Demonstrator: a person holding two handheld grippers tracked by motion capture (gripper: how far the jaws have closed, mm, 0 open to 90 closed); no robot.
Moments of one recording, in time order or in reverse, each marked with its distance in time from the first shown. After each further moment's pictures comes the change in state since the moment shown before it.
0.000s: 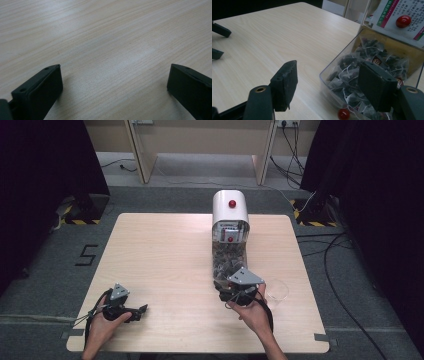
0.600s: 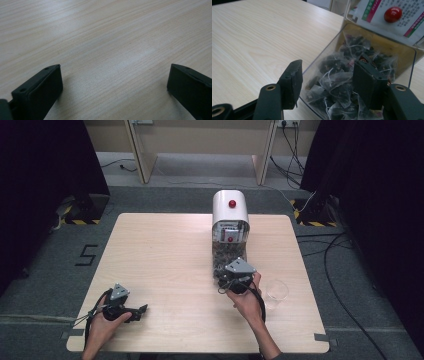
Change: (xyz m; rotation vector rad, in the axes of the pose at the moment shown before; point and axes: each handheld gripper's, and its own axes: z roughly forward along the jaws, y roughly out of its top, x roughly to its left) left arm 0.000 0.000 0.000 0.000 0.000 0.000; right arm -0.015 0.004 0.035 0.057 -0.110 0.021
